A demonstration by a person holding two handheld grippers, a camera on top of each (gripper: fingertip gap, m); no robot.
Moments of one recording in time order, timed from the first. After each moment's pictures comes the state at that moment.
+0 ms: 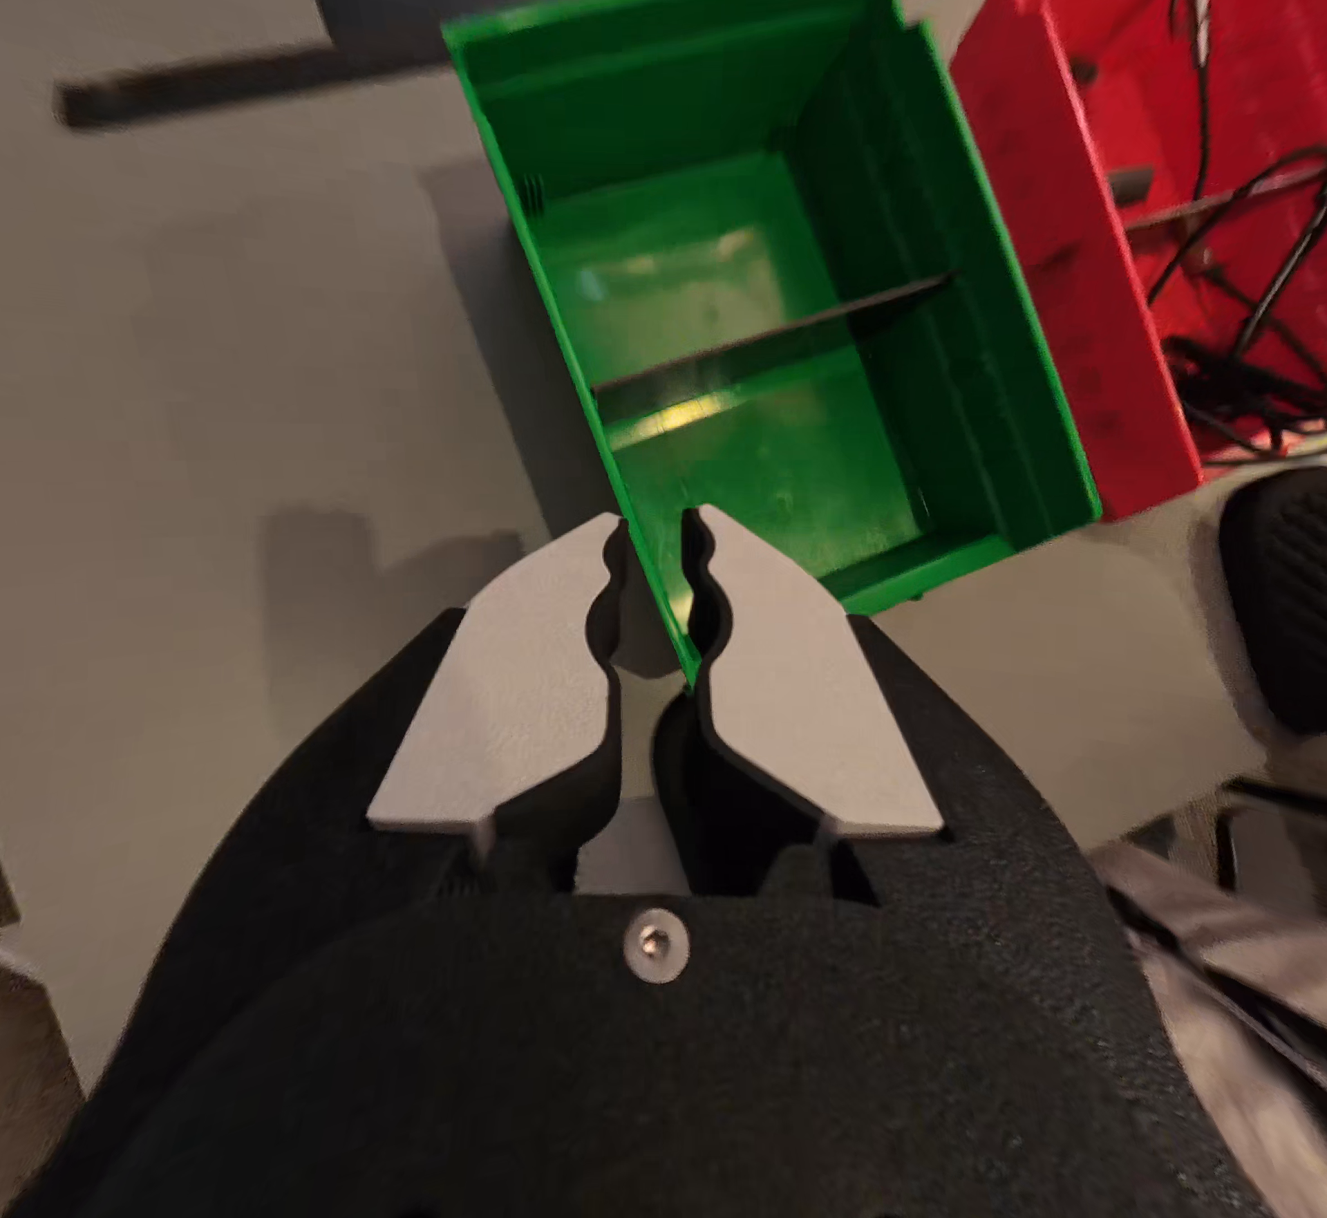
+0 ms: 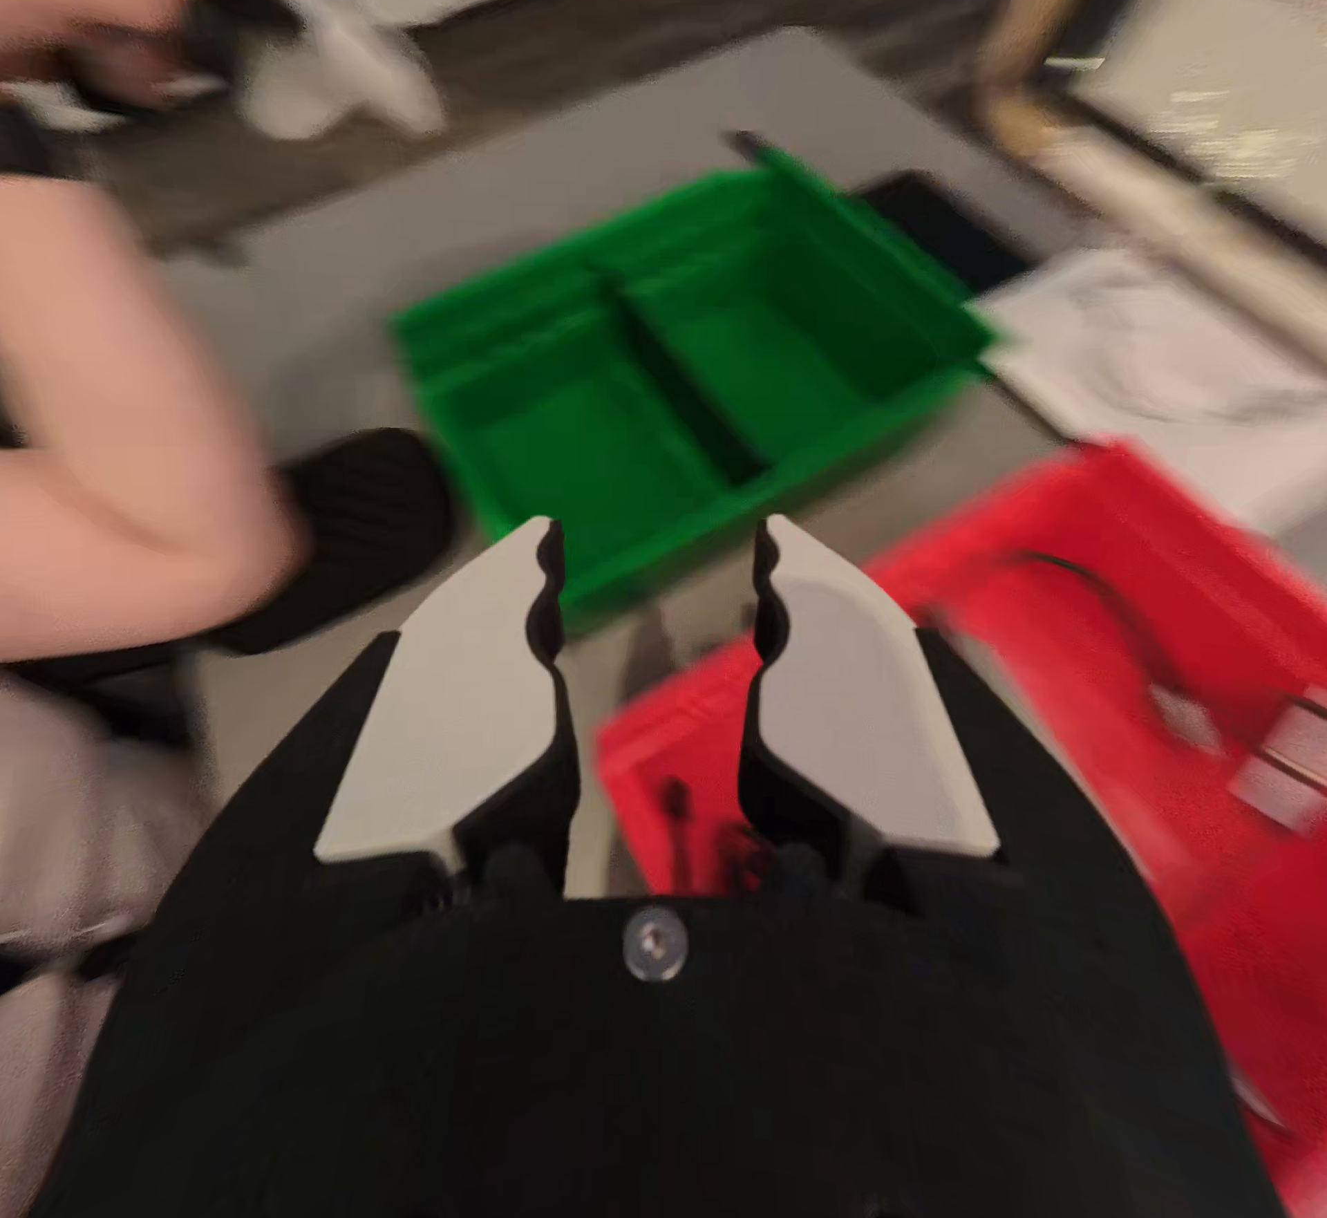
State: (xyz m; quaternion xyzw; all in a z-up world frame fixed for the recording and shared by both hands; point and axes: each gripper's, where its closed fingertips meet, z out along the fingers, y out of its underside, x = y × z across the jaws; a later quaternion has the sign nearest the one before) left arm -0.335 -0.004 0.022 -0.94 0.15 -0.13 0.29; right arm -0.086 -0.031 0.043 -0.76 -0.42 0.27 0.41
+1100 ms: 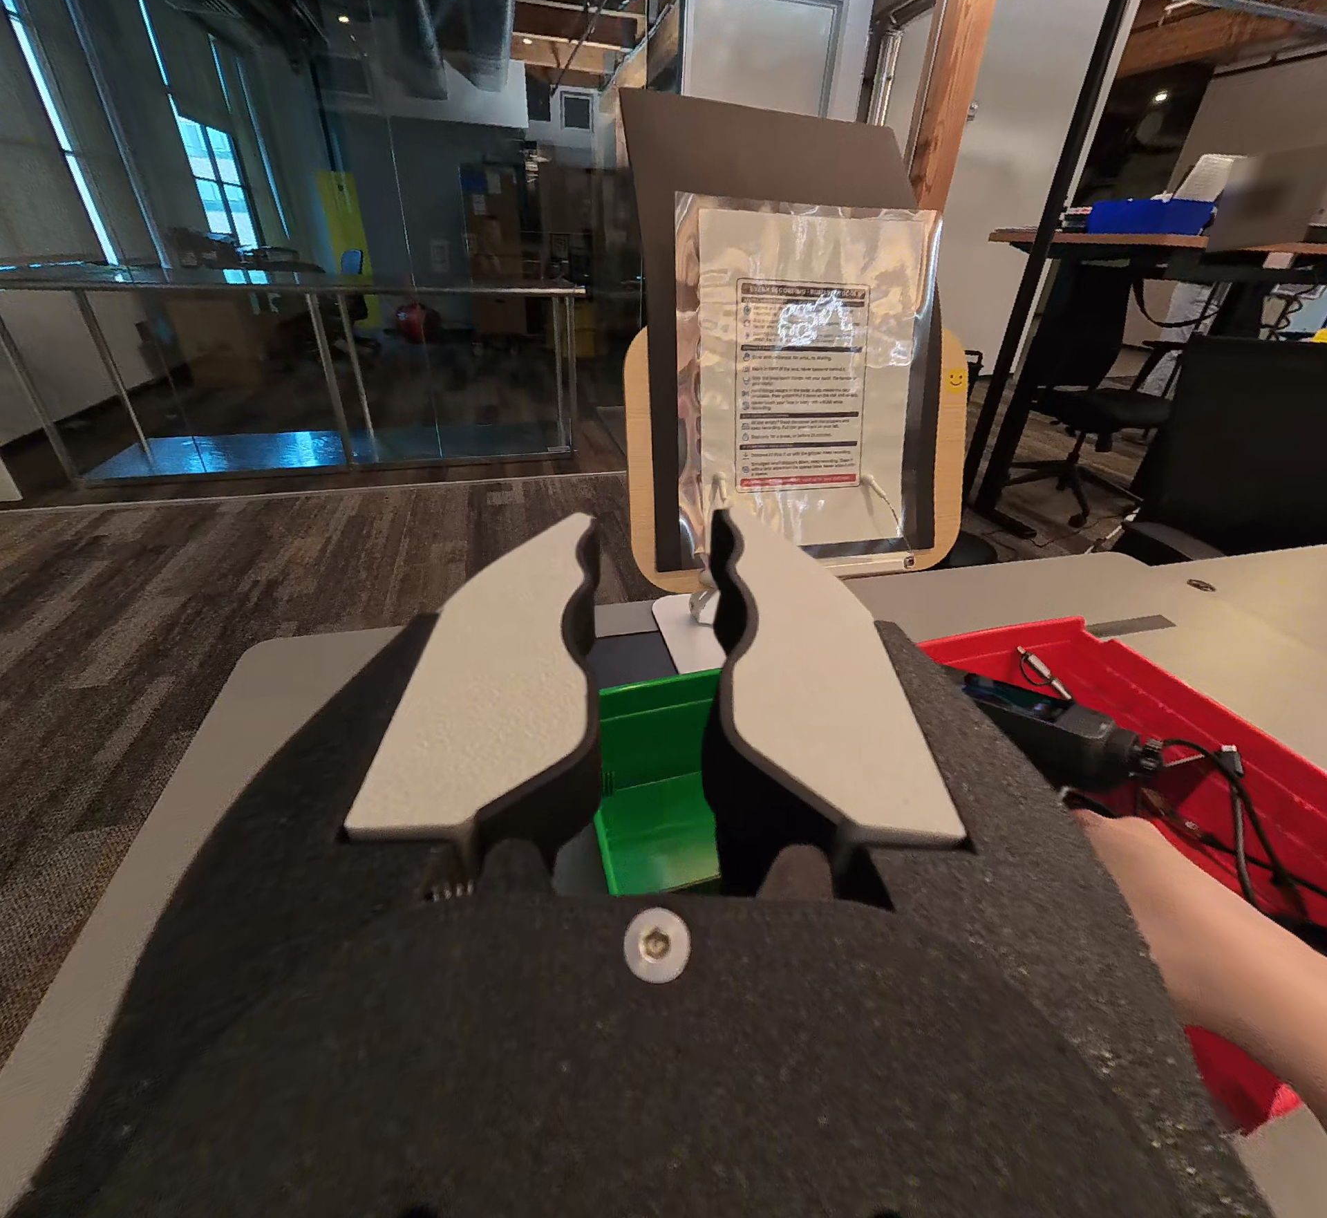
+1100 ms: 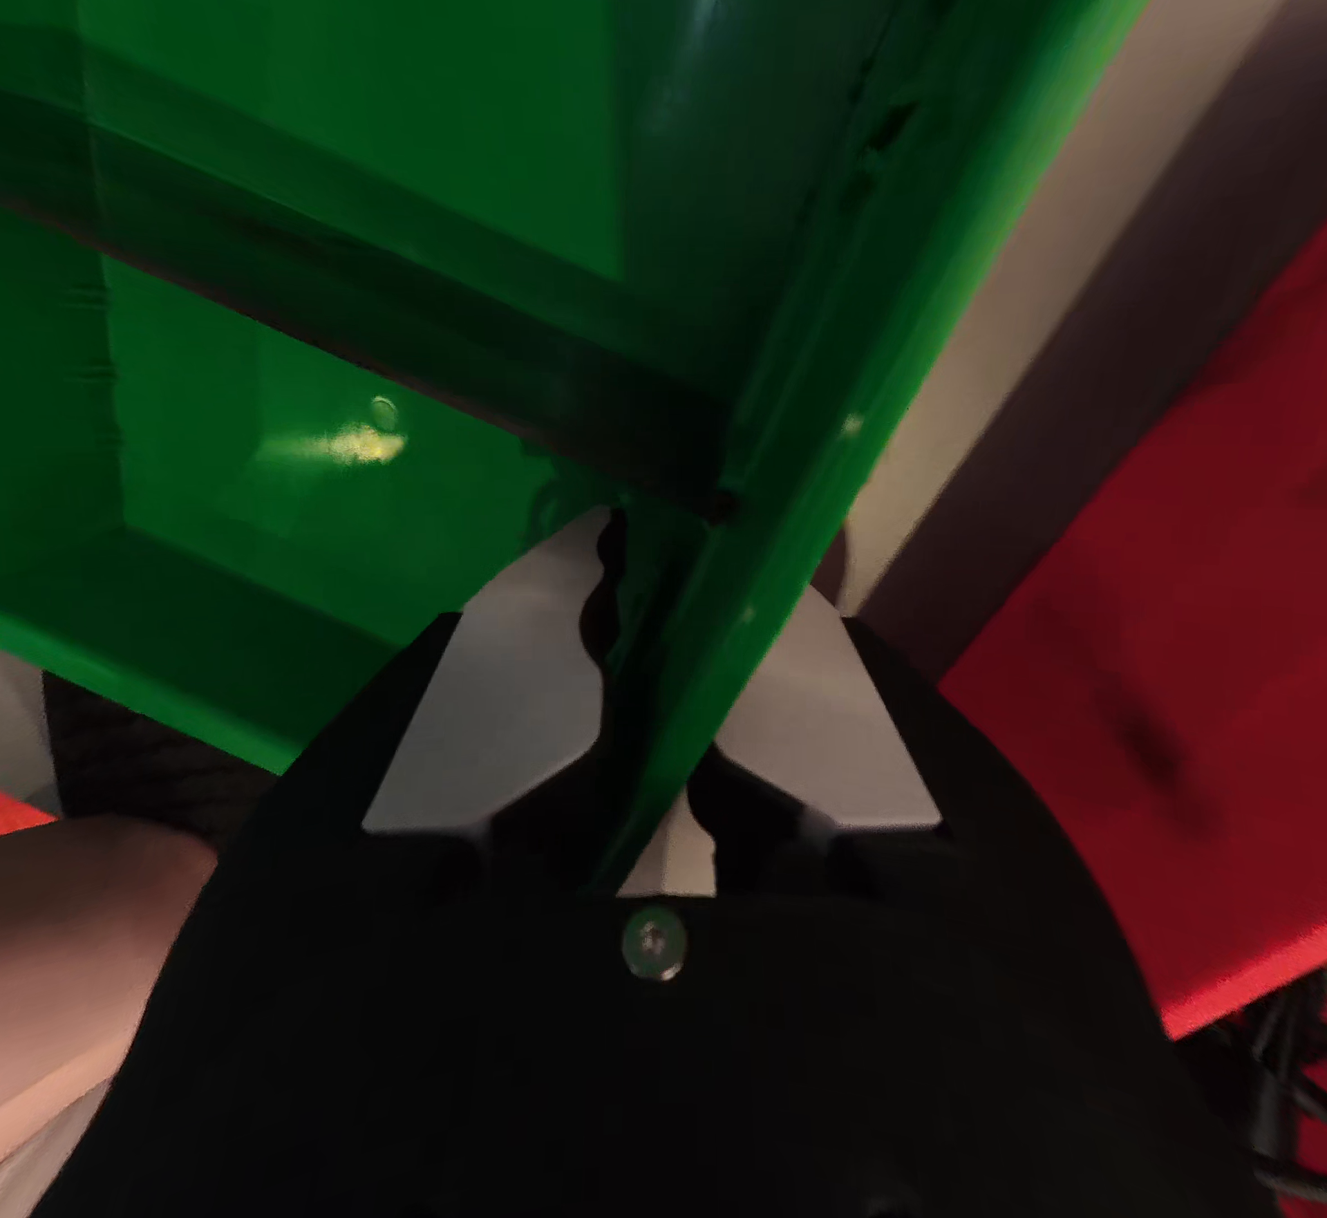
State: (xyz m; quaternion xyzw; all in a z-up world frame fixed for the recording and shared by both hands) left arm -0.333 0.029 0.182 -0.68 0.09 -0.12 0.72; right arm -0.146 0.033 -0.141 -0.98 -0.18 0.11 0.06
